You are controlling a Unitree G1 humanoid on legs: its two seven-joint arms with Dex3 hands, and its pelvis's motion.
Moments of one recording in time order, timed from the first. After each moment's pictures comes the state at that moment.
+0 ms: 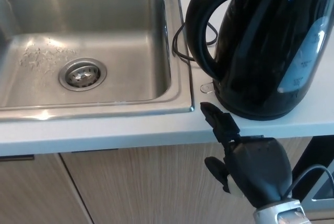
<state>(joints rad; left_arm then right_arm) 0.53 -0.10 0.43 0.94 -0.29 -0.97 -0.24 -0.01 -0.16 0.36 -0.02 -1.09 0.00 -0.37</state>
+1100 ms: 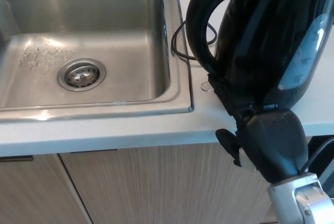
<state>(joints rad) 0.58 -0.10 0.38 0.90 -0.24 -0.97 -0.16 -0.10 -0.25 0.34 -0.11 -1.02 0.02 -0.29</state>
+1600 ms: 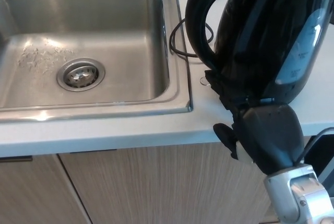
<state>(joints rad) 0.59 -0.10 0.38 0.90 -0.24 -0.97 -0.14 -0.16 -0.24 0.35 -0.07 -1.01 0.05 -0.27</state>
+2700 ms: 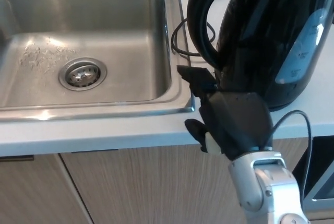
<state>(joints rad) 0.59 -0.10 0.38 0.98 -0.22 -1.00 -0.10 -0.20 -0.04 0.46 -0.26 -1.18 0.40 0.07</state>
